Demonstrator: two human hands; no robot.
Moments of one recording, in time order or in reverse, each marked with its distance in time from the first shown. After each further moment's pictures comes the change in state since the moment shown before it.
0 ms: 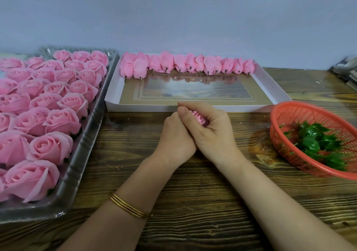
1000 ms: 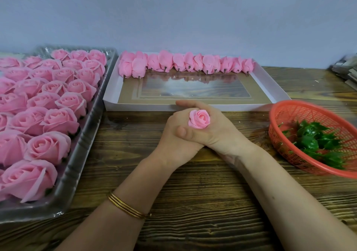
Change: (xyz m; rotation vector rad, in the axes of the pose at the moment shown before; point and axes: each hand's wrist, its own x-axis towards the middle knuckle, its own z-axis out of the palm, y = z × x) left_hand -0.006 0.010 -0.006 -0.274 -0.083 0.077; right_hand 0.008 -0.012 -0.027 0.266 -0.397 0.391
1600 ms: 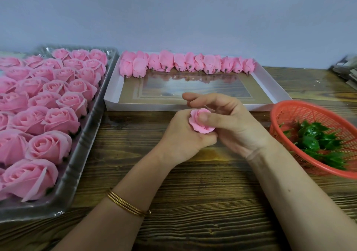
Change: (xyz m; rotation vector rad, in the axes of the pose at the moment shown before) left_hand 0.000 -0.005 0.000 -0.303 -0.028 -0.121; right_hand -0.004 -0.012 -0.016 0.373 -0.080 -0.126
